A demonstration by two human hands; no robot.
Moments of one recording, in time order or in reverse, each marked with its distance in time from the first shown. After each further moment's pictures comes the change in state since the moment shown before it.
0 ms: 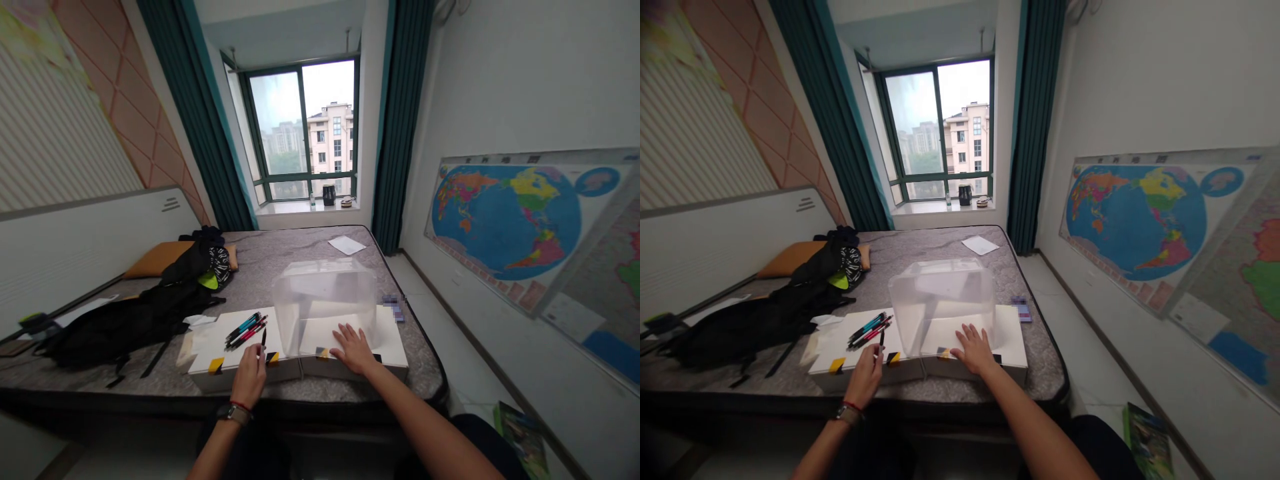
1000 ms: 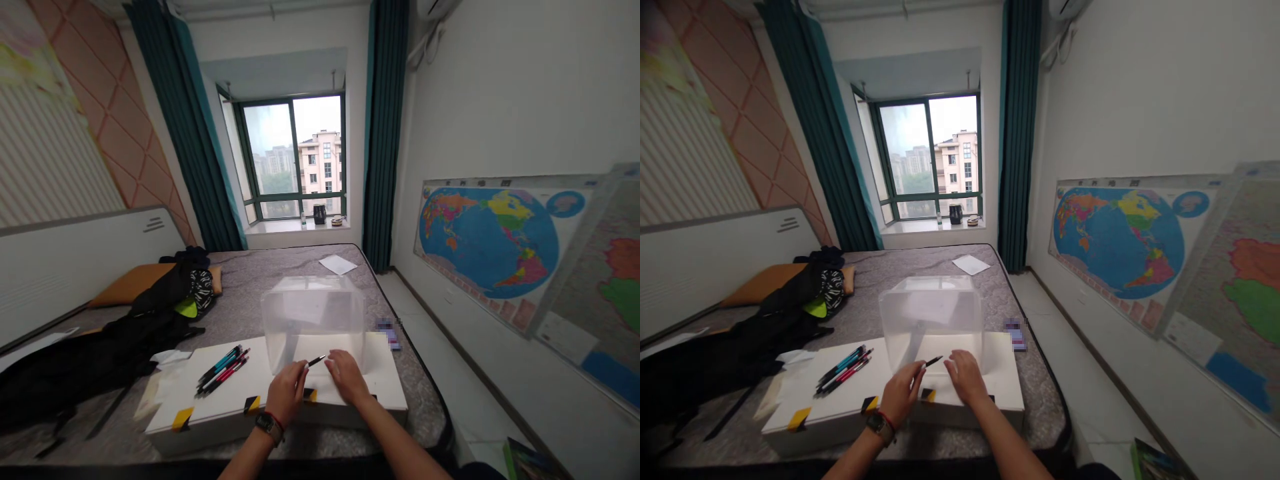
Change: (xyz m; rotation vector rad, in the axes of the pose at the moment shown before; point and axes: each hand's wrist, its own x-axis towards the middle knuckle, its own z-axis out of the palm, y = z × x) left_hand 0.043 0.090 0.082 -0.089 -0.182 0.302; right_hand 0.023 0.012 -0.001 0.313 0.441 -0.015
